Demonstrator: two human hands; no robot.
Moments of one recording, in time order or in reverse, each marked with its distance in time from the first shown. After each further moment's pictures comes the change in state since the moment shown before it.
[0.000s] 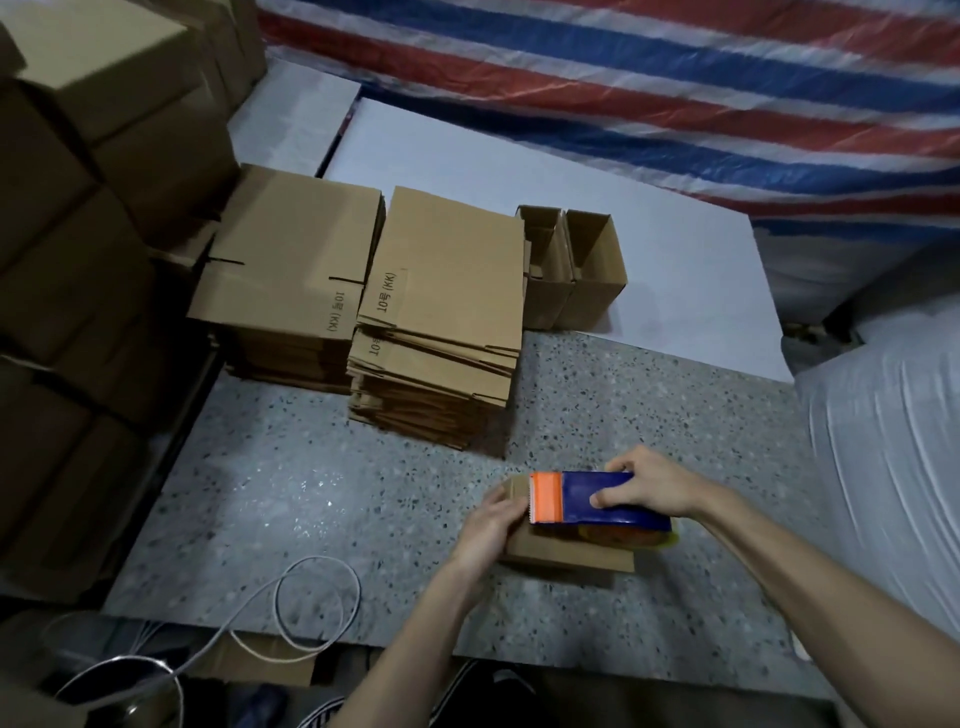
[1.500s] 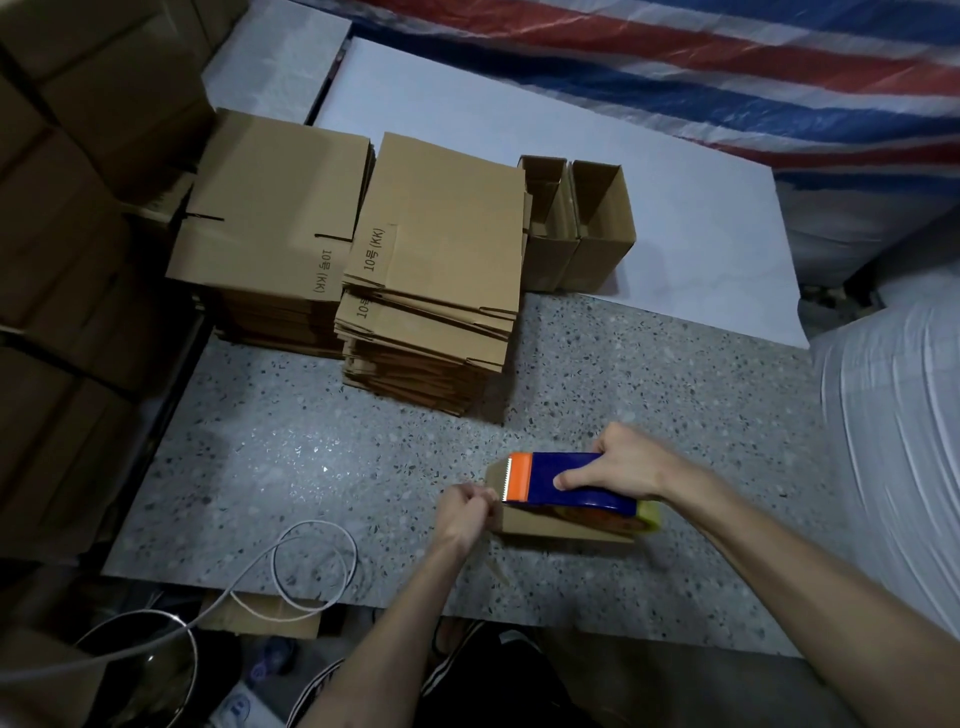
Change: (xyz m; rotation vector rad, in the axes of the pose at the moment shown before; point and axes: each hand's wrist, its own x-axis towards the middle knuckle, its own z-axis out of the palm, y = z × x) left_hand 0.012 -0.027 -0.014 0.196 0.237 -0.123; right_hand 0.002 -0.024 0.027 -0.207 0.074 0.155
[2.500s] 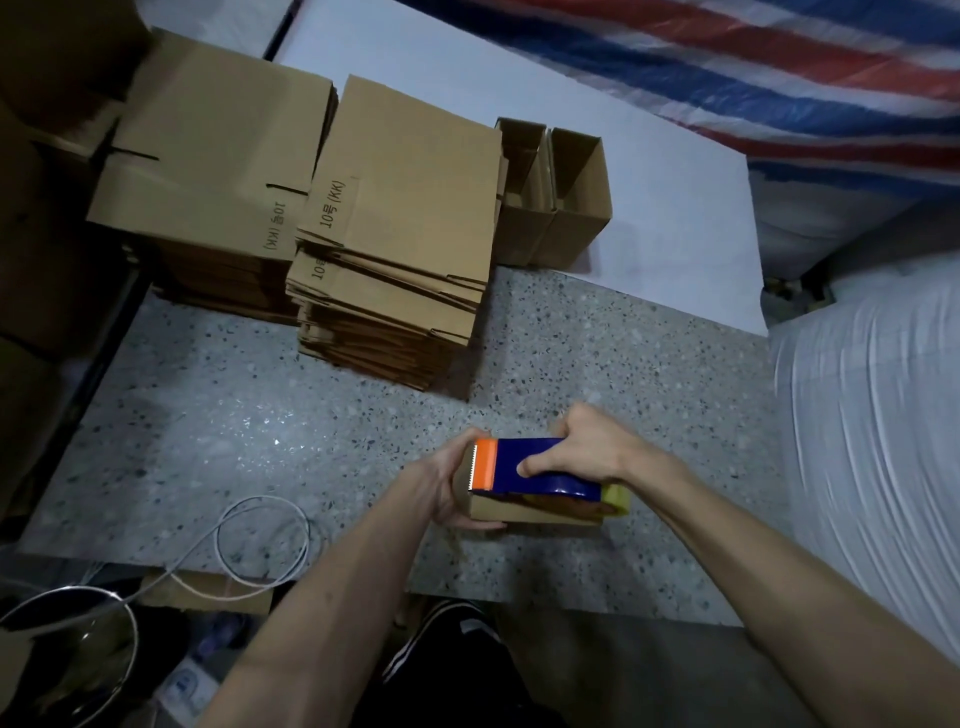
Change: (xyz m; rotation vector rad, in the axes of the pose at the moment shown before) left_hand 0.026 0.038 0.017 -0.266 -0.442 -0.720; right_hand -0.005 -0.005 0.000 -0.035 -0.022 -0.001
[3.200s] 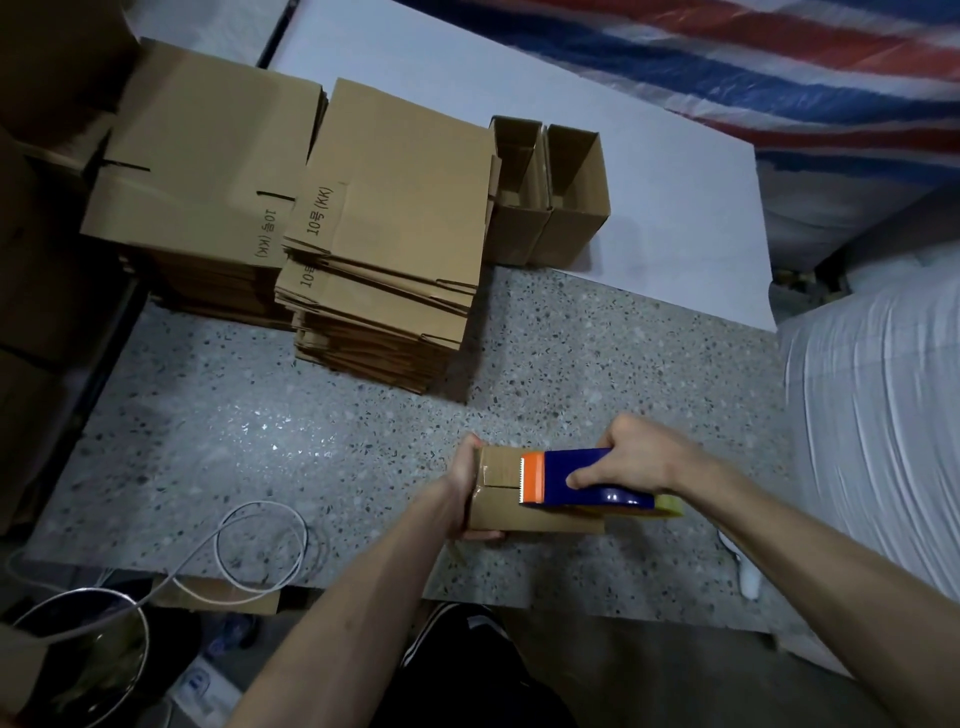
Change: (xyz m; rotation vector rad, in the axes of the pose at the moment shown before) left_hand 0.018 -0.014 0.022 0.128 0.210 0.175; right_hand -0.007 0.050 -0.019 -0.147 0.029 0.065
